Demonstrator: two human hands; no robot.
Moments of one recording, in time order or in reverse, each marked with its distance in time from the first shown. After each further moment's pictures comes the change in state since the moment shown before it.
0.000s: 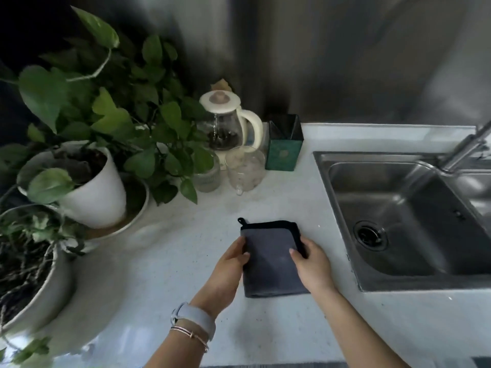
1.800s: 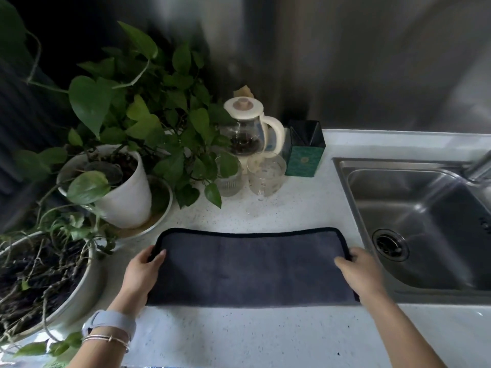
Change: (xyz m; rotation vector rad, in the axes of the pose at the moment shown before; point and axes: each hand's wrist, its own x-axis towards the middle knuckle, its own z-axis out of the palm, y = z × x) left_hand -0.018 0.025 -0.169 0.461 0.684 0.037; right_hand -0.006 -0.020 -0.038 -0.131 0.096 0.061
